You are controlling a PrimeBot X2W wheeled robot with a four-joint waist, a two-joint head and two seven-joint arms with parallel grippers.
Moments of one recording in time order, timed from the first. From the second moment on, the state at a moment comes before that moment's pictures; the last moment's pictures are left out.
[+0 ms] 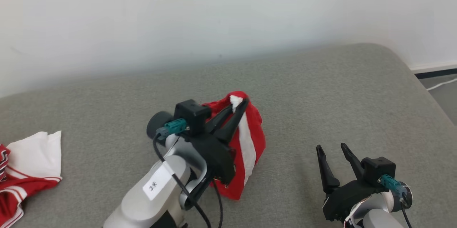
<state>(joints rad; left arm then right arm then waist) -0.67 0.05 -0.80 0.52 -0.51 -0.10 -0.14 -0.23 -0.12 0.27 0.51 0.43 -0.05 -0.25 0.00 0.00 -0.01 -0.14</state>
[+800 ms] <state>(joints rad) -0.70 0.18 -0.71 0.51 -0.54 0.02 -0.07 -0.24 -0.13 0.25 0.48 0.43 -0.05 -0.25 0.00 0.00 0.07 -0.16</state>
